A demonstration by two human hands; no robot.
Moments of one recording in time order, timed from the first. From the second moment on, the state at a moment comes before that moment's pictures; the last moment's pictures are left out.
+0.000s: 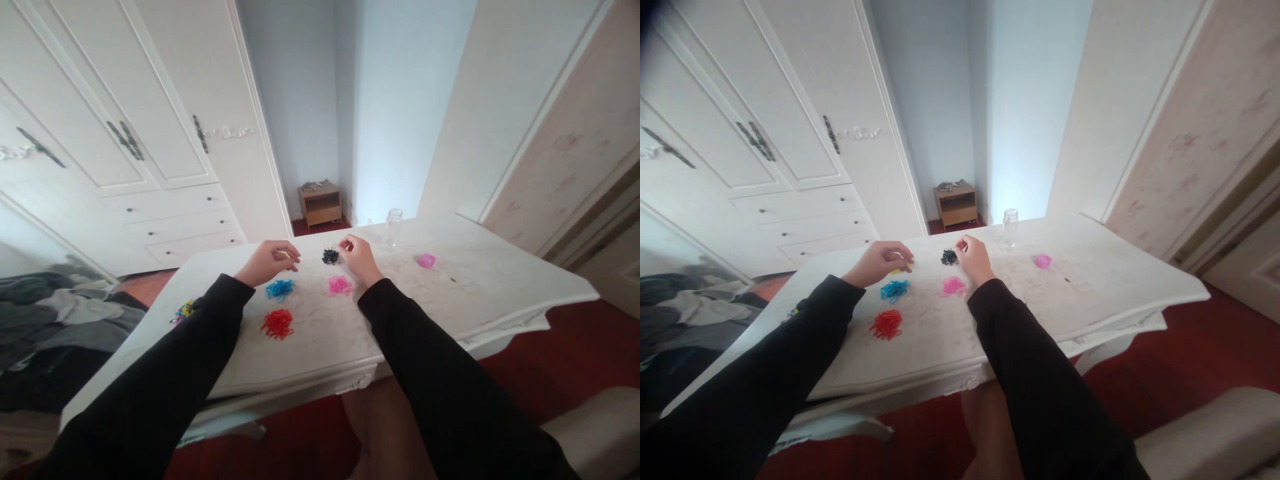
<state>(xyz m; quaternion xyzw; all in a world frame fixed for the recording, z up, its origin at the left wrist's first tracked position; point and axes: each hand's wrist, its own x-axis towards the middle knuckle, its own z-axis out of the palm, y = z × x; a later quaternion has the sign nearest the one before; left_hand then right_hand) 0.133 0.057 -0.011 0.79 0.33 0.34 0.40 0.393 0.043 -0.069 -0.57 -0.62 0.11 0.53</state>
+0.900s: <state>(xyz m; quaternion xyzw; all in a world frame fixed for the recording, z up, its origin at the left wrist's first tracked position) -0.031 -0.030 -0.035 0.82 0.56 -0.02 0.10 0.395 0.035 -0.075 -0.56 -0.65 0.10 0.50</state>
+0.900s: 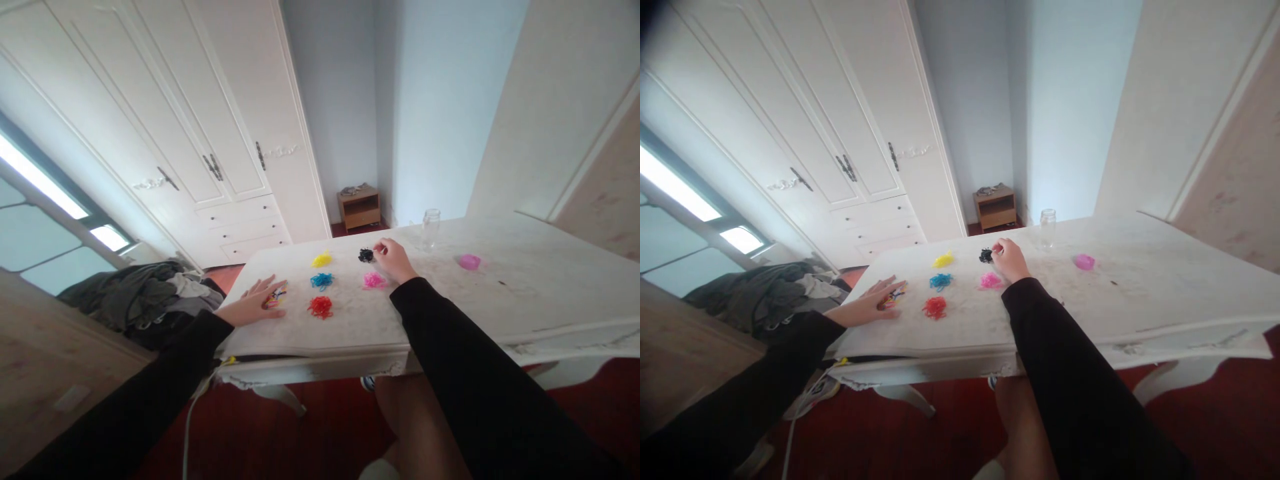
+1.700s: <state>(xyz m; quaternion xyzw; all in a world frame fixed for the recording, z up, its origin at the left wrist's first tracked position) -0.042 0.011 -0.057 0.71 0.62 0.29 0.13 0.395 0.033 -0.073 -0.57 -0.65 0.09 0.48</state>
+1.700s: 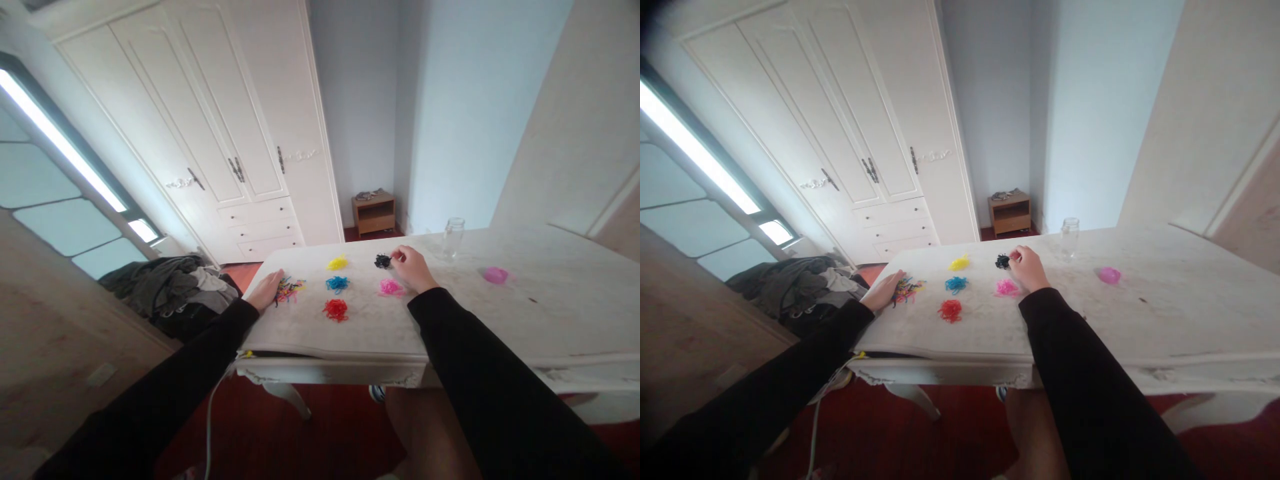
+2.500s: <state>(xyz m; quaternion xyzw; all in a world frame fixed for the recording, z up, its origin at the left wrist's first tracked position) -0.063 0.006 -0.030 0.78 0.56 0.23 0.14 0.396 0.031 -0.076 -0.57 -0.66 0.09 0.48</state>
